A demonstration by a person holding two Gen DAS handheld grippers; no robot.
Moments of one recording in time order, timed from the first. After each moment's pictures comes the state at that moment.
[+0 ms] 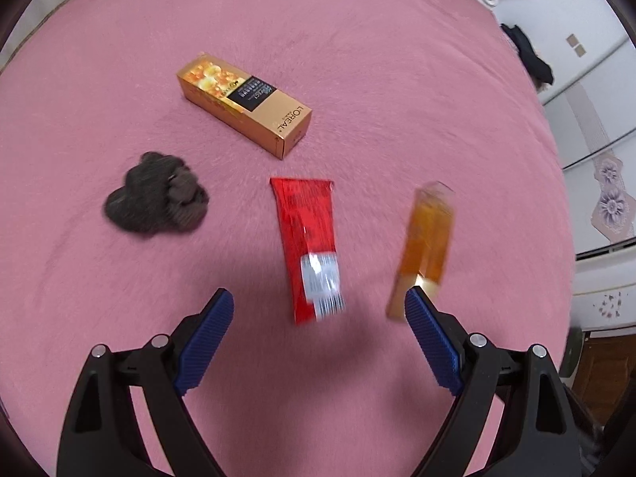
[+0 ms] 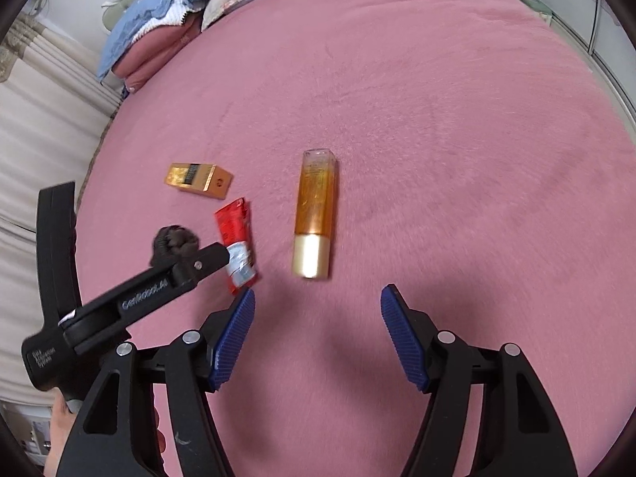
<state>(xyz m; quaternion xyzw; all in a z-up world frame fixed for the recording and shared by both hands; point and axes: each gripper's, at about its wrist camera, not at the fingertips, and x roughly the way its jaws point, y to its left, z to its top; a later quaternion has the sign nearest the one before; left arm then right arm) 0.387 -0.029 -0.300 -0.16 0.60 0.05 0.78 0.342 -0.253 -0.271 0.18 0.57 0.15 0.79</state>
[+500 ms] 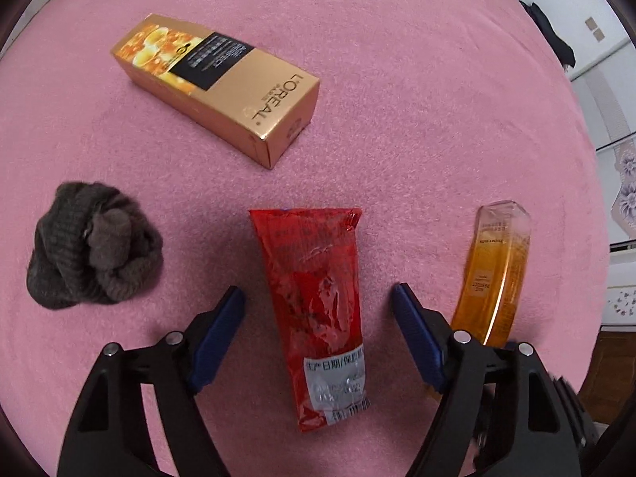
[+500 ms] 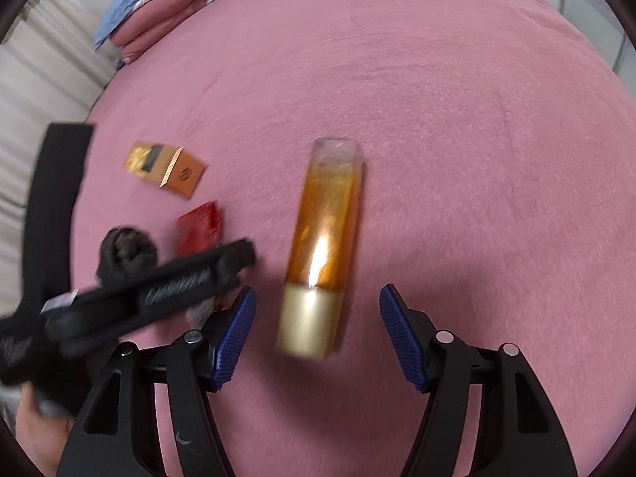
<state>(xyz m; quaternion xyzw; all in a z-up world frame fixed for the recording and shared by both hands) 0.440 -0.029 -0.366 -0.14 0.63 0.05 0.76 0.387 -0.211 -0.329 0.12 0.57 0.15 0.80</state>
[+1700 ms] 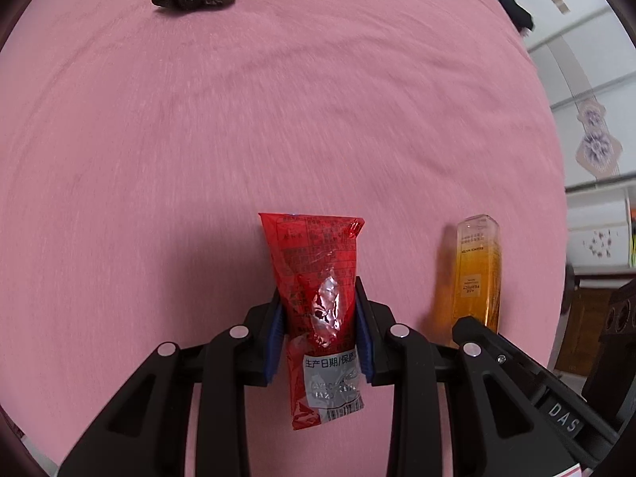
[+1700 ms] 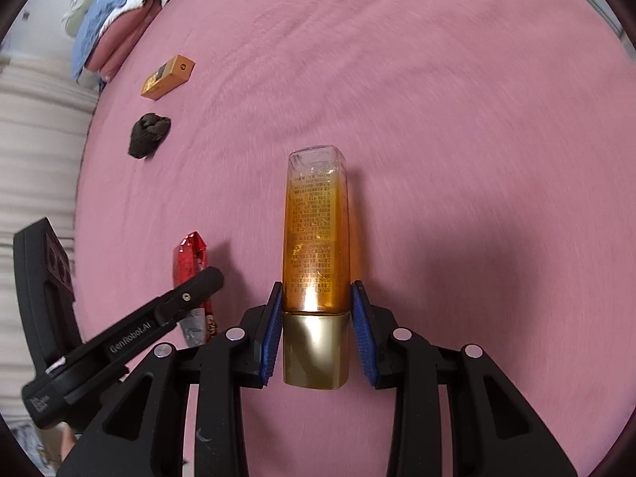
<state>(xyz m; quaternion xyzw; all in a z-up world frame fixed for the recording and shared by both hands) 0.195 -0.062 -0.331 -0.16 0.66 -0.01 0.74 0.153 -0.299 -0.314 0.25 0.64 0.12 0.72</state>
